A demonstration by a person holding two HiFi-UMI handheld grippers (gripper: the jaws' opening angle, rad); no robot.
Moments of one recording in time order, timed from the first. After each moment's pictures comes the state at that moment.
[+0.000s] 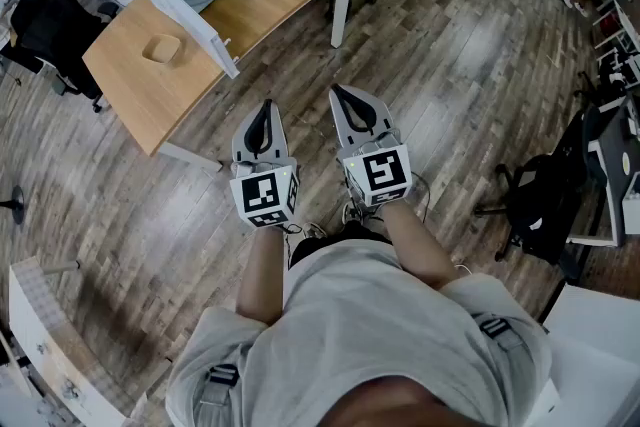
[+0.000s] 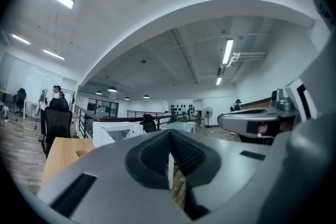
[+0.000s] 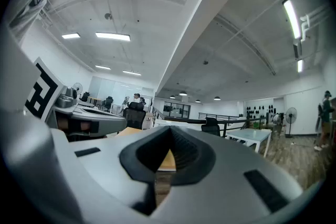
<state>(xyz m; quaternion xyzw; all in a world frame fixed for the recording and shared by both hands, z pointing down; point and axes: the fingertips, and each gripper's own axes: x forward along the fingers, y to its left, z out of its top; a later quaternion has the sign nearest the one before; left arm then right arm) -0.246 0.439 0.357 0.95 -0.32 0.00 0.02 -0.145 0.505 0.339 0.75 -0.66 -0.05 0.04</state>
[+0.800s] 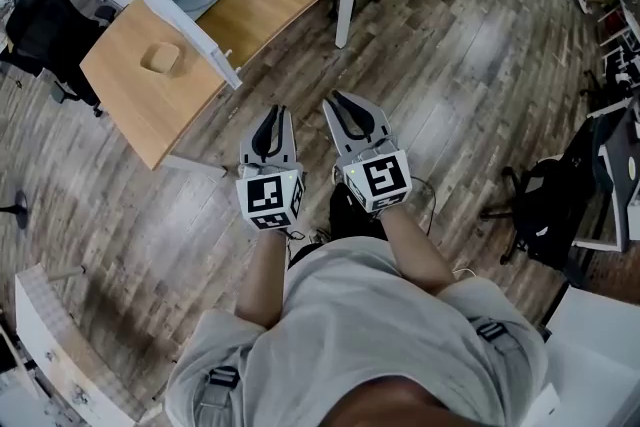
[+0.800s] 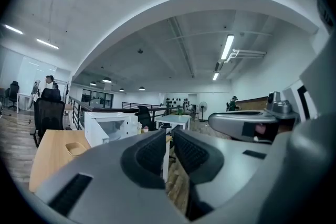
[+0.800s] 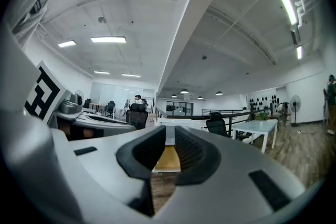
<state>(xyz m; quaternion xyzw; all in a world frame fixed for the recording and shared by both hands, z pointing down) -0.213 0.403 0.389 0.96 -0.29 0.04 0.04 -0.133 0.456 0.366 0.73 -0.68 -0.03 0.01</state>
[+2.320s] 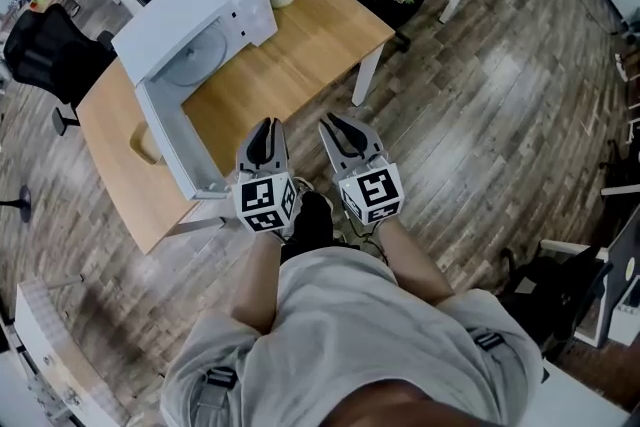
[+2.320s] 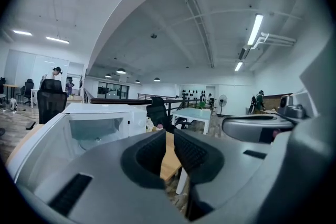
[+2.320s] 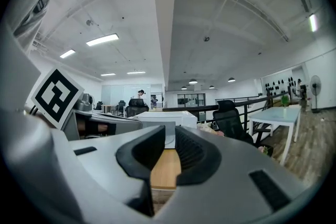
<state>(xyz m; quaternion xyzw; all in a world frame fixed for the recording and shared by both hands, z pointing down) 0.006 0.137 0.440 0.92 -0.37 0.08 0.08 0.095 0.200 0.424 0.67 -0.74 0.04 0.01</state>
